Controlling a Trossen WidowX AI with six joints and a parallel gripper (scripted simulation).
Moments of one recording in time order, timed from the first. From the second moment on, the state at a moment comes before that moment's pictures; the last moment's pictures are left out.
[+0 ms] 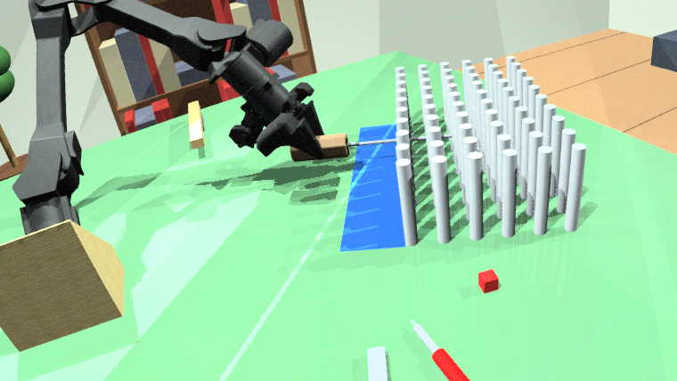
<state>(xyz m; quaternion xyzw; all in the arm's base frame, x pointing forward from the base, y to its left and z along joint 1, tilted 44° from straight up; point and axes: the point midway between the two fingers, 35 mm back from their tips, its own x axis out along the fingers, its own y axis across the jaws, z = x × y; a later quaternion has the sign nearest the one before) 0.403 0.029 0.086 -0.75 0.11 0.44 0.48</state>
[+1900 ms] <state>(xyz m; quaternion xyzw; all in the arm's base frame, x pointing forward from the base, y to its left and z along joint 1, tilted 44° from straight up) 0.431 0.015 0.073 -0.75 0.10 0.44 0.48</state>
